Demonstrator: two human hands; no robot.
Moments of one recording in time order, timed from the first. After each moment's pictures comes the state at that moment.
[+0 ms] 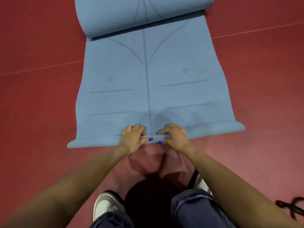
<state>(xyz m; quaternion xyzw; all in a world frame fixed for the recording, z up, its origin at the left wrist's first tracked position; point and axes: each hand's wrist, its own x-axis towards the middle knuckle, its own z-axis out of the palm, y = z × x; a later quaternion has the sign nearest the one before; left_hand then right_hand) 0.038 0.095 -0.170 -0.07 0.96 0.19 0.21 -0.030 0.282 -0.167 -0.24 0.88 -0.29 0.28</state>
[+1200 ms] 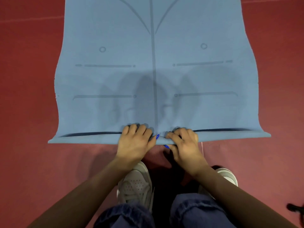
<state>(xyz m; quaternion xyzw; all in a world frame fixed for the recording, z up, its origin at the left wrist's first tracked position) 0.072 0.104 -0.221 0.05 0.98 -0.01 -0.18 0.028 0.289 -0.205 -0.29 0.92 -0.27 0.04</state>
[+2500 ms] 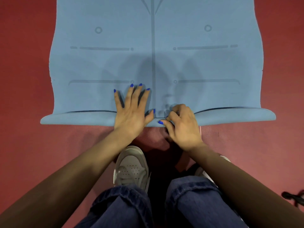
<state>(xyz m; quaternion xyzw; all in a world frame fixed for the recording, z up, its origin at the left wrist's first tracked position) 0.043 0.100 -0.211 -0.04 1.00 0.01 0.00 0.007 0.277 -0.197 -0.28 0.92 -0.26 0.04</state>
